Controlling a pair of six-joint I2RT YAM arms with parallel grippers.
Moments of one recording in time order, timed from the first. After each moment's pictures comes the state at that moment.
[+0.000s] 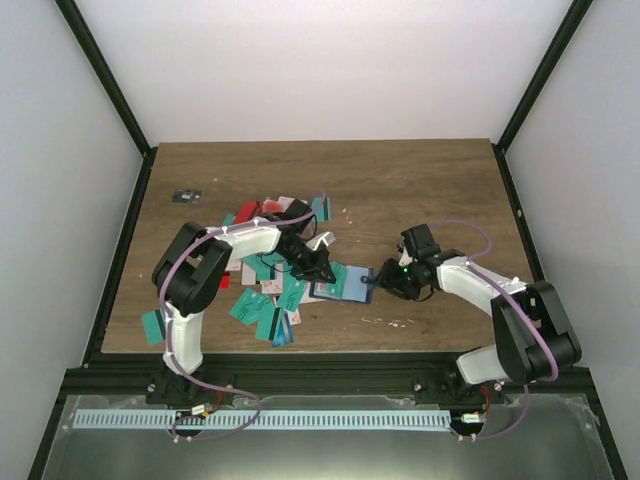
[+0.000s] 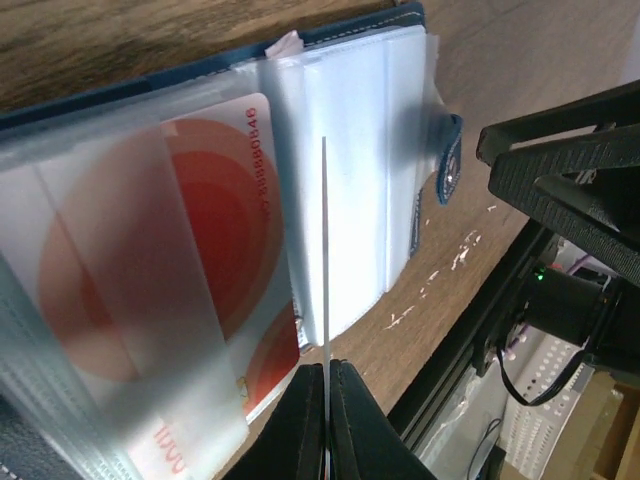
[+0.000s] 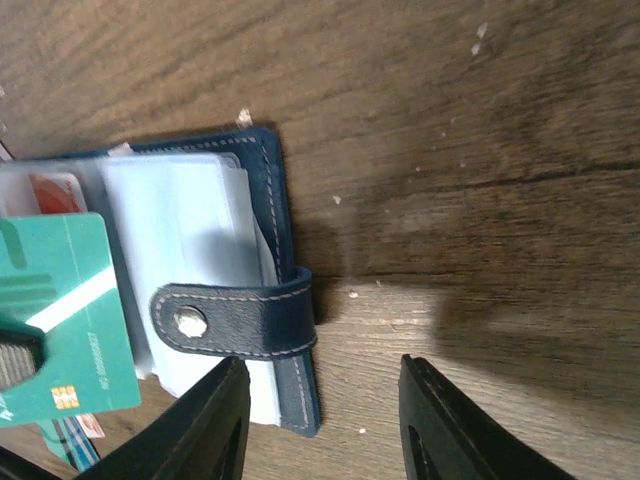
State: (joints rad) left arm -0.61 1.98 1.26 -0.57 0.81 -0.40; right arm 0.35 1.40 0.67 -0.43 -0.37 0.69
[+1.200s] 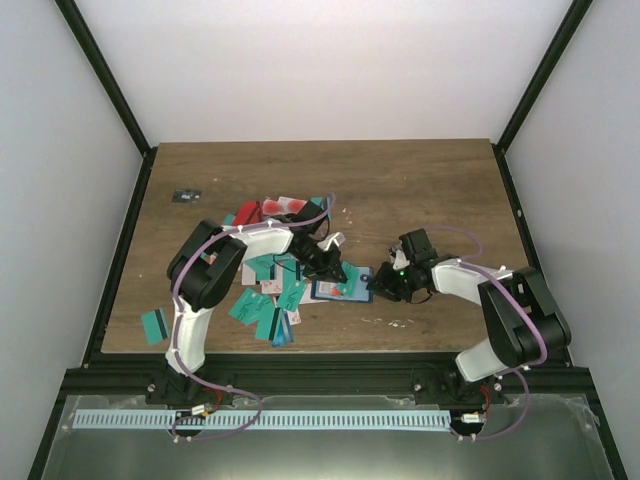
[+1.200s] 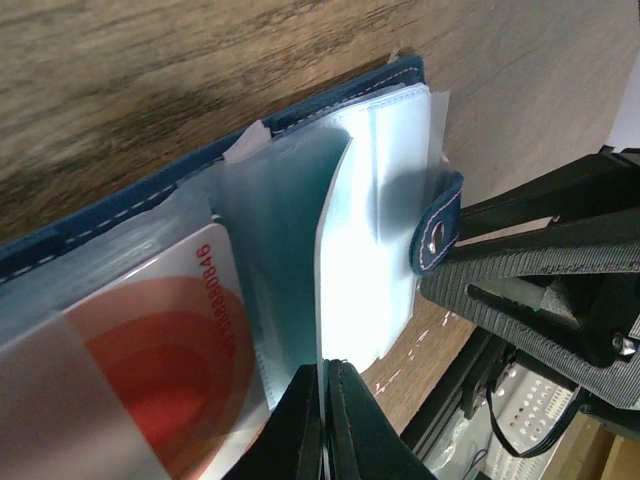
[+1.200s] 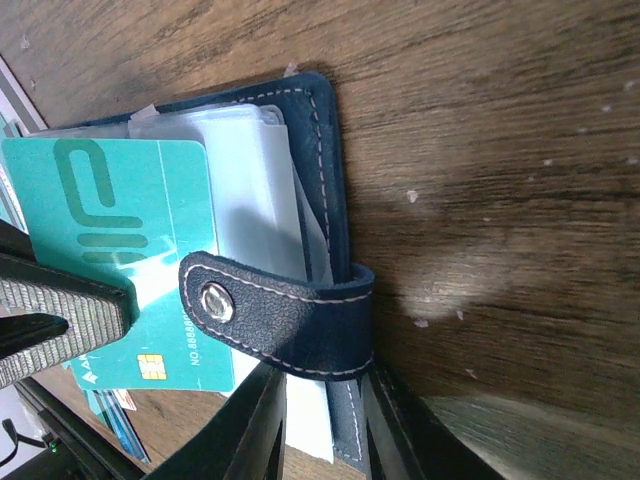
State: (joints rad) left arm -0.65 2.08 1.32 -0.49 0.79 -0.52; right arm 0.34 1.49 0.60 -0.25 -0.53 0.69
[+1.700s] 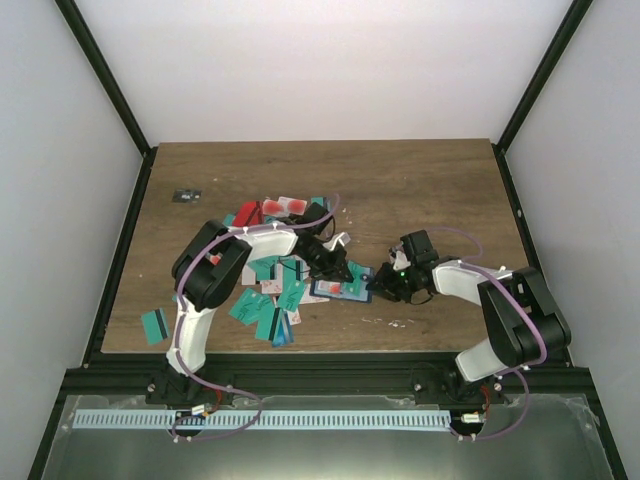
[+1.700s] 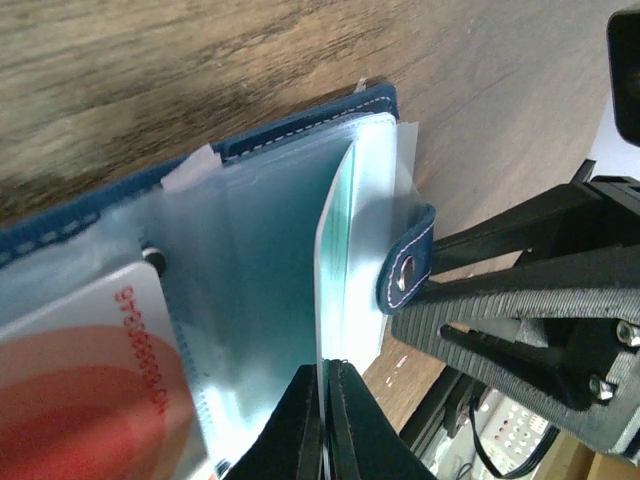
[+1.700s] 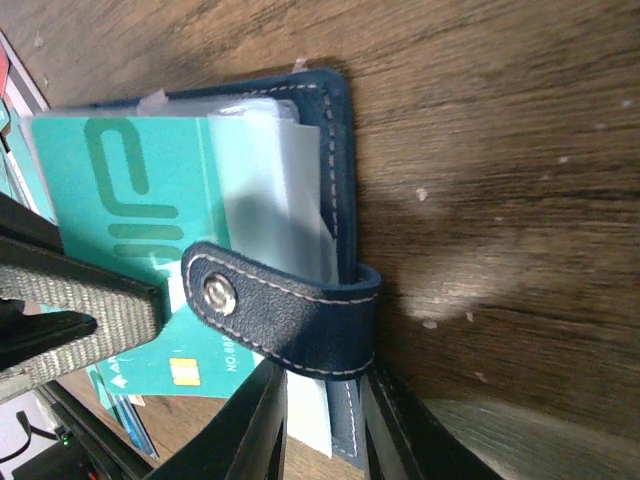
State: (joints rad) left arm -0.68 2.10 1.33 -0.42 0.79 -0.59; right arm 0.34 1.49 0.59 -0.22 -0.55 0.69
